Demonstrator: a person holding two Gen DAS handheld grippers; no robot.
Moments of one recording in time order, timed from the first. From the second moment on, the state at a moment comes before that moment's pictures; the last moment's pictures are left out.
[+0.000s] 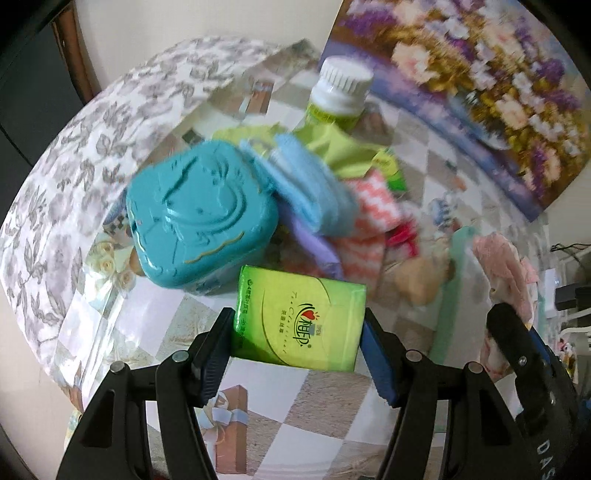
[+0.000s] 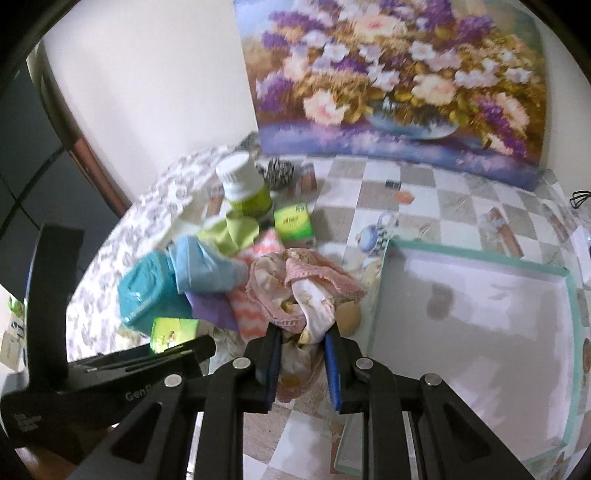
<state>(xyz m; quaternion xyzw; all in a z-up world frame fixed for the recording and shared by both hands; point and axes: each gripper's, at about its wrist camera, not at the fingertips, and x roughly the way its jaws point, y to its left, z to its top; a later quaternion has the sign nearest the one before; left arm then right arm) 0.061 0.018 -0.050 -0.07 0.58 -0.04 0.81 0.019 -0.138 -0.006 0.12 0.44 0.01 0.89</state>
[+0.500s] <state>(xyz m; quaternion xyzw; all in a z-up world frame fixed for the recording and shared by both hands) 0.035 -0.025 0.004 -0.03 0.47 -0.13 0.87 -0.005 -0.169 0.026 0.14 0.40 -0.02 0.91</state>
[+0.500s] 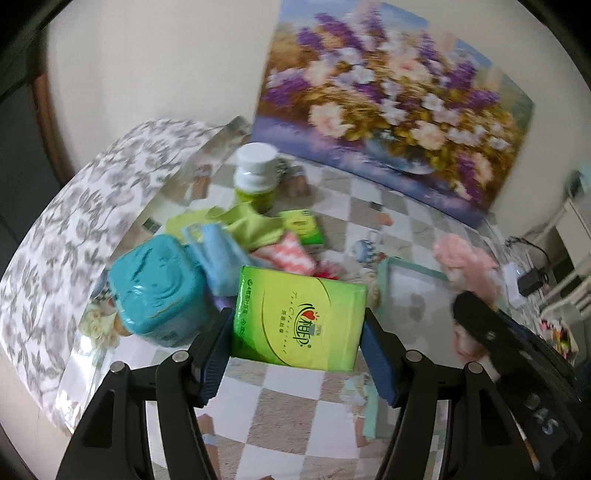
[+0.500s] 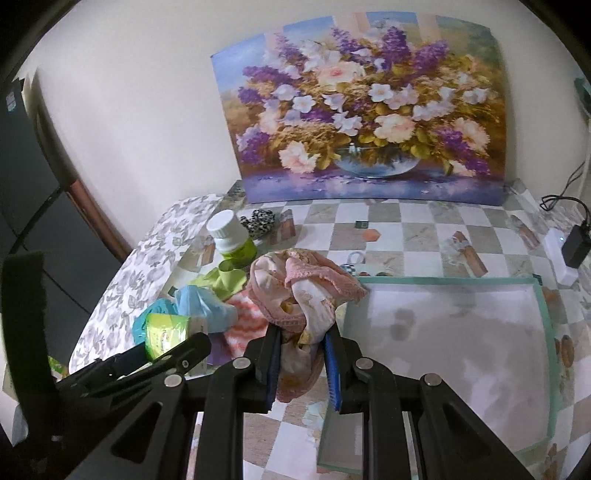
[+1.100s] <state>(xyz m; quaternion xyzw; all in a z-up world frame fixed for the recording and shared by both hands) -0.011 -0.126 -0.020 0.10 0.47 -0.20 0.85 -0.055 -0.308 -0.008 0.22 0.44 -0.27 0.83</state>
